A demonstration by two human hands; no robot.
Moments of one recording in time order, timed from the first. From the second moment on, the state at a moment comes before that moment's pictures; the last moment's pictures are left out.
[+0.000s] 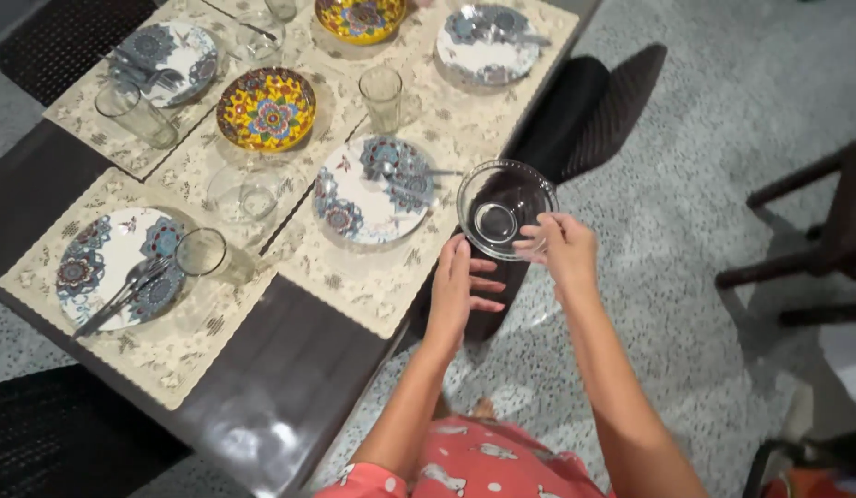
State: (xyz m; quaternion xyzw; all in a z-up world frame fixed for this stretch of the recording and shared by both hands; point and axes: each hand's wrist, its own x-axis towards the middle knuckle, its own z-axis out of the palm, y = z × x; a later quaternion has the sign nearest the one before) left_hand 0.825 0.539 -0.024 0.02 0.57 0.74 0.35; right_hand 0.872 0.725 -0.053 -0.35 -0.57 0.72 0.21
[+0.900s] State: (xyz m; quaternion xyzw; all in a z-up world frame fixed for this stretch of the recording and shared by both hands) left_hand 0.548 0.727 -0.110 -0.08 0.67 0.72 0.14; right_hand 0.436 0.871 -0.270 -0.29 -0.57 0.75 0.19
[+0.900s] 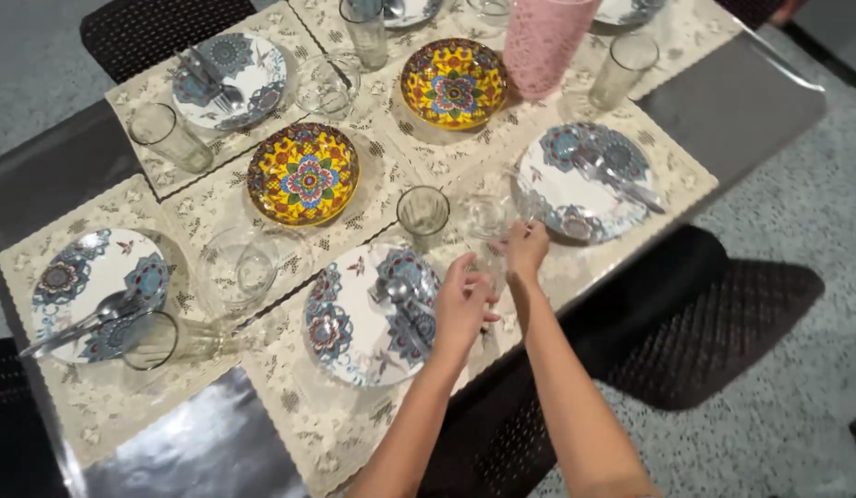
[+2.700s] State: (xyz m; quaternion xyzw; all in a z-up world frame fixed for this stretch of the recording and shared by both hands) left_hand 0.478 0.380 -0.249 -0.35 0.46 0.81 -0.03; right_hand 0.517 0.527 -0.201 -0.07 -0.75 0.65 -0.06
